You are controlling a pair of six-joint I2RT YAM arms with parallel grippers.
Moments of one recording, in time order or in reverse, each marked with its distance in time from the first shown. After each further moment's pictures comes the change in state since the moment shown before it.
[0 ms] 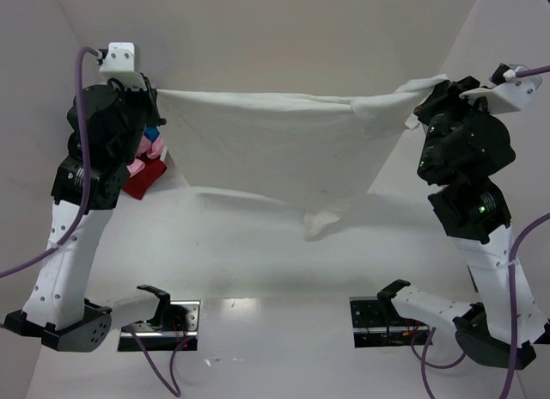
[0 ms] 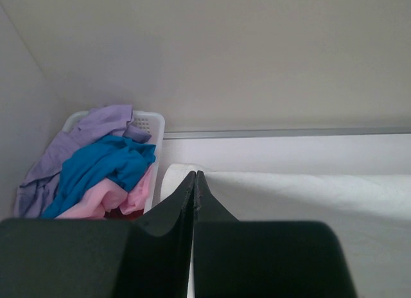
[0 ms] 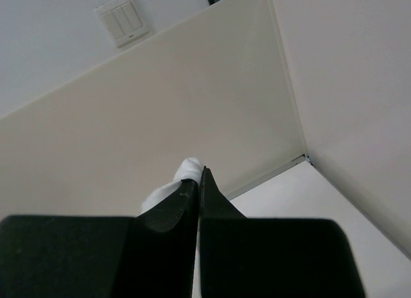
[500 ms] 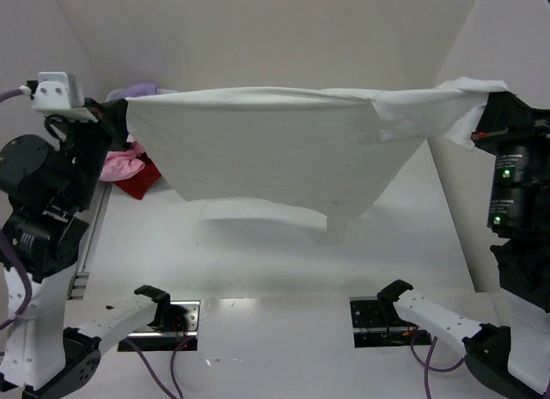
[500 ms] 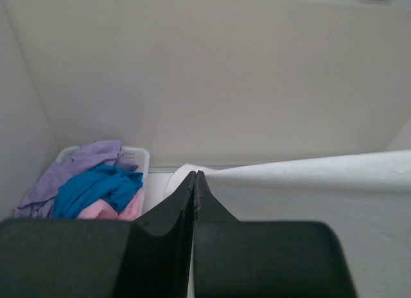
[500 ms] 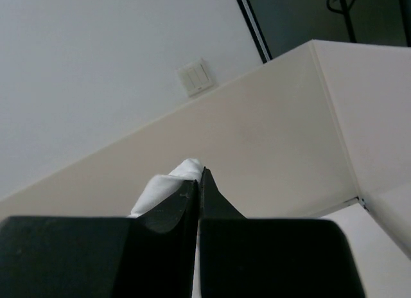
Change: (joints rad) left arm -0.001 -0.223 -0.006 -0.025 0.068 -0.031; right arm 0.000 -0.172 0.109 -0.082 -0.193 0.003
